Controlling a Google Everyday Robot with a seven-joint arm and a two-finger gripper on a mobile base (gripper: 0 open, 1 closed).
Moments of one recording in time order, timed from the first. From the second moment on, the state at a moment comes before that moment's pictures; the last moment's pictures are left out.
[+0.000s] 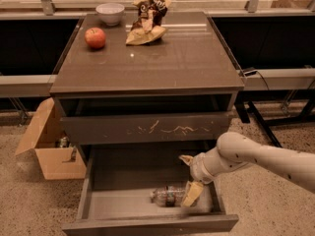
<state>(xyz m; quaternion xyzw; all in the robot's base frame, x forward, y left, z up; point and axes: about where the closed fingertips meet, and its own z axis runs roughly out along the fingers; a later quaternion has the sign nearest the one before) 0.502 -0.104 0.491 -0.64 0.70 0.22 0.23</state>
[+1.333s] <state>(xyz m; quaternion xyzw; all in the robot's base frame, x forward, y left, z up) 0.525 -0.085 0.375 -0.63 0.71 0.26 0.19</state>
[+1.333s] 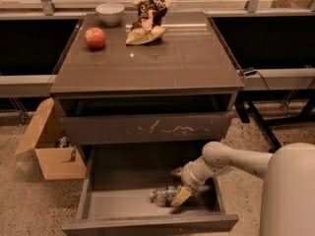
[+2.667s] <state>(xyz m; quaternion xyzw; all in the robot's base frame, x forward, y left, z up) 0.512 -0.115 0.522 -0.63 0.65 0.24 0.35</state>
